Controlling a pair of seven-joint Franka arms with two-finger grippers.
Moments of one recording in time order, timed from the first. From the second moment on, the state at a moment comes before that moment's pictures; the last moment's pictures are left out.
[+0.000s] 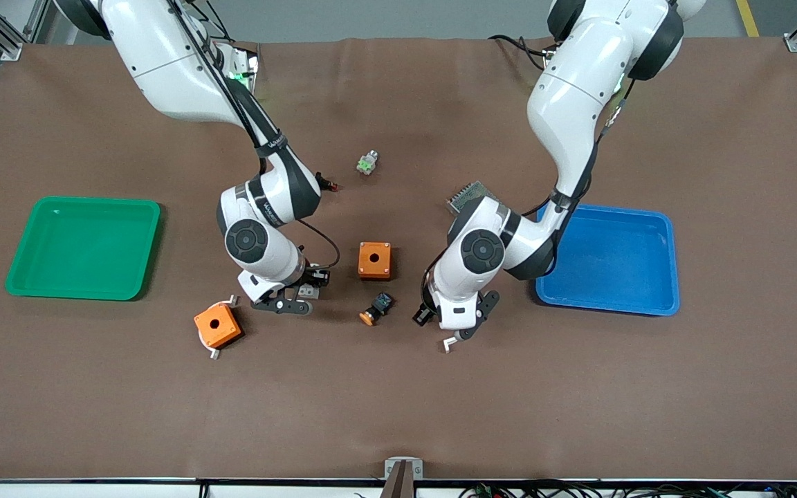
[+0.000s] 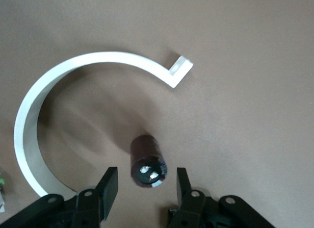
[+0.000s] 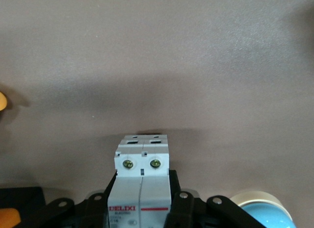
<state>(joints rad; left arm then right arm) -0.55 0.92 -0.07 -1.25 -0.14 2.35 -1.37 0.45 0.64 0.01 -1.74 0.13 2.35 0.49</state>
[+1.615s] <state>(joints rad) -0.07 0.34 -0.05 -1.40 0.01 1.78 -0.23 0.18 0.23 -0.02 -1.40 0.01 1.38 0.11</state>
